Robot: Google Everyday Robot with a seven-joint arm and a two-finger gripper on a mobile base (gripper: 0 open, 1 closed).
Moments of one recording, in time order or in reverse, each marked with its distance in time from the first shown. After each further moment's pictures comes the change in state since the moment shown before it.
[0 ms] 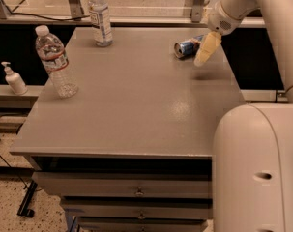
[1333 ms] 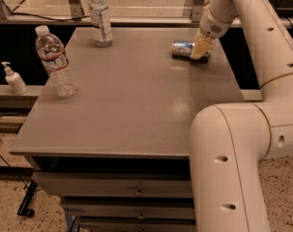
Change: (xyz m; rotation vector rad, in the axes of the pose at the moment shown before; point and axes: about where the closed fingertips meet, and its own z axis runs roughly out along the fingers) arm 0.007 -0.005 0.034 -0.048 0.119 -0.004
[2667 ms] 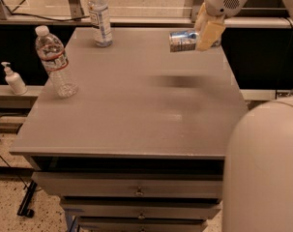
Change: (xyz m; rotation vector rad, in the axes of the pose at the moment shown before) arm -0.039 0.091 -0.118 -0.090 0.032 -0.215
